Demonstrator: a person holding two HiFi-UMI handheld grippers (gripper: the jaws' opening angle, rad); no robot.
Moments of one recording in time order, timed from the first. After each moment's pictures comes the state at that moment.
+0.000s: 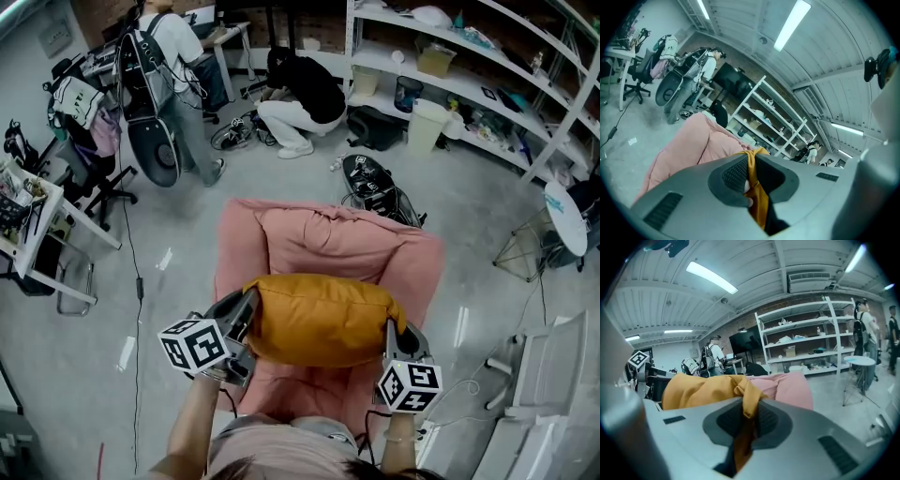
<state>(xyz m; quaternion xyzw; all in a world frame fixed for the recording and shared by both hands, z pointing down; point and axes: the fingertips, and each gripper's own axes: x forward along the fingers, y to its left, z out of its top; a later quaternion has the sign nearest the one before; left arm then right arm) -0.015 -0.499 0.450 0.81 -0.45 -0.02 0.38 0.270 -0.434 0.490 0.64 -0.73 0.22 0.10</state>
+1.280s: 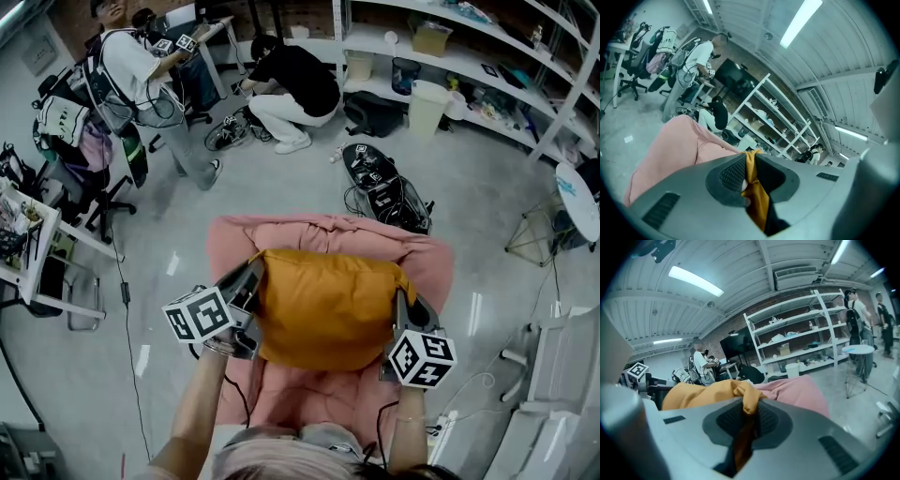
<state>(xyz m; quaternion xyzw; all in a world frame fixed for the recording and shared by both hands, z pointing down) 0.015 -0.622 0.463 0.80 -0.45 -0.02 0.40 0.302 -0.540 0.501 0.66 -0.70 0.26 0.05</state>
